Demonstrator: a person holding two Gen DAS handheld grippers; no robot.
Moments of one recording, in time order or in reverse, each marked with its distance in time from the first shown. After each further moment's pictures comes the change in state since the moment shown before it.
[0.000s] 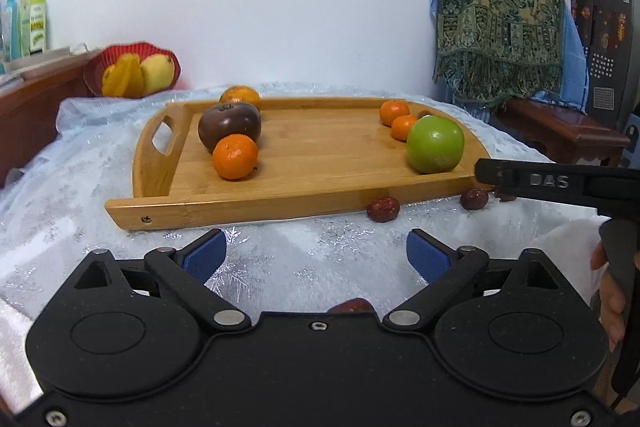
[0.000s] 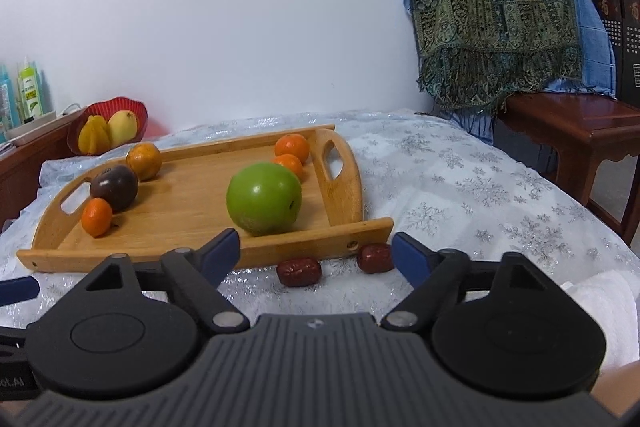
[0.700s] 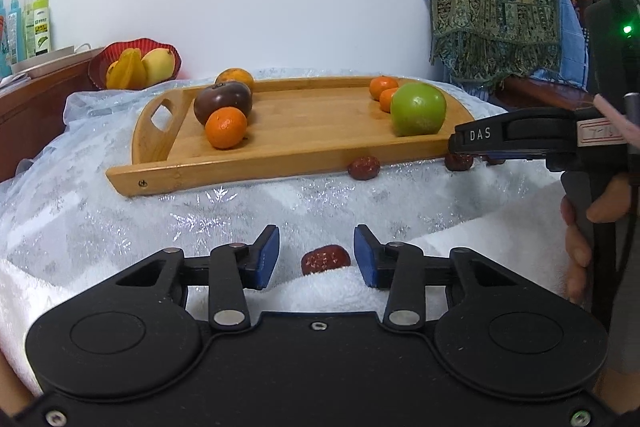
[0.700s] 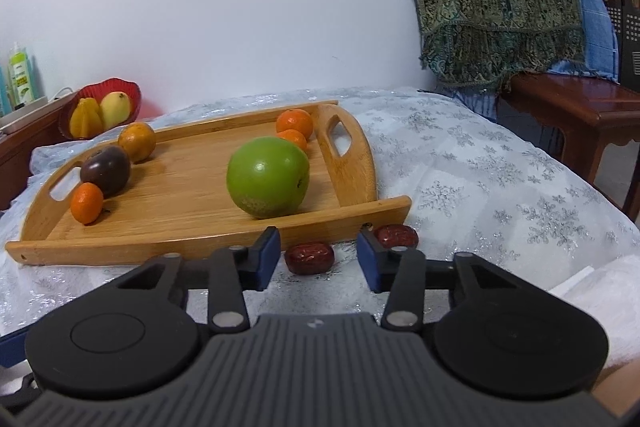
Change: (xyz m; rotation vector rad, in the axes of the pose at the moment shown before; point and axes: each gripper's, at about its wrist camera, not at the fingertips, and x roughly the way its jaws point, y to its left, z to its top) left arm -0.015 -0.020 -0.023 0.023 0.038 0.027; right arm 0.021 0.010 -0.004 0.011 0.053 -0.051
